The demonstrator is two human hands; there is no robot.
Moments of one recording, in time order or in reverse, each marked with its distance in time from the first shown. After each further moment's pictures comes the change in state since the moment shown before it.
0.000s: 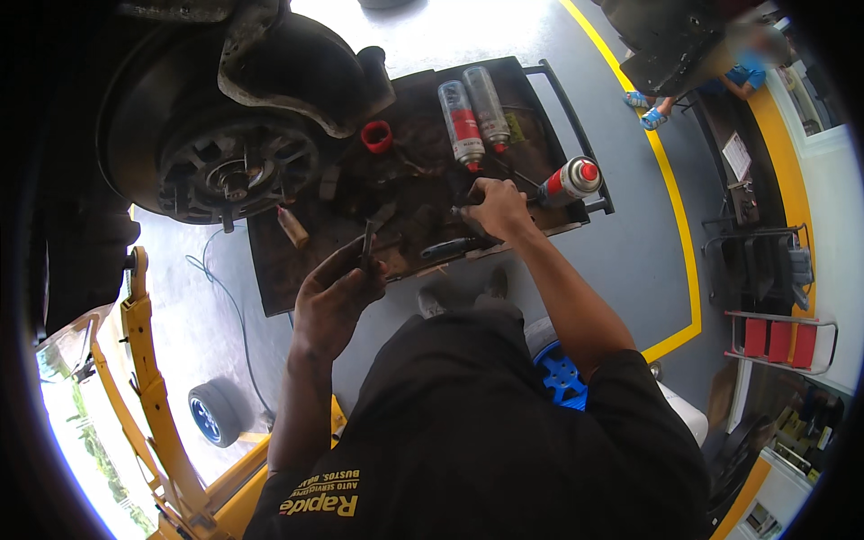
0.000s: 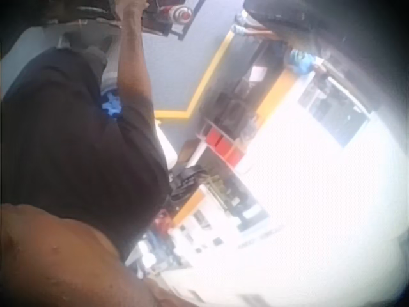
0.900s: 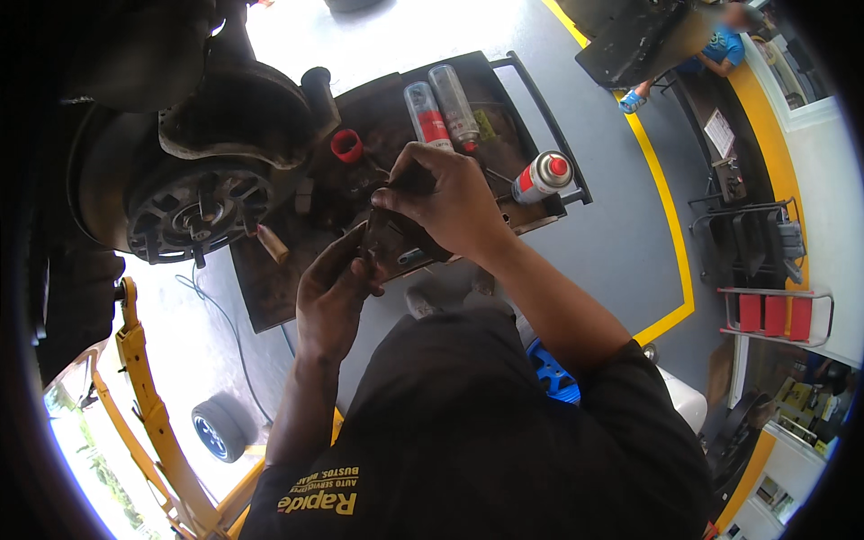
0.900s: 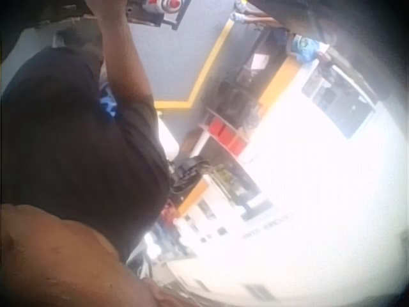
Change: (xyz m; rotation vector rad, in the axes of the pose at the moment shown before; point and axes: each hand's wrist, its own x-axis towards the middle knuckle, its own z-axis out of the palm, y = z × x) left_hand 0.025 -0.002 0.056 0.283 -0.045 0.116; right_hand -0.063 -0.131 -0.071 0.544 0.084 -0.351
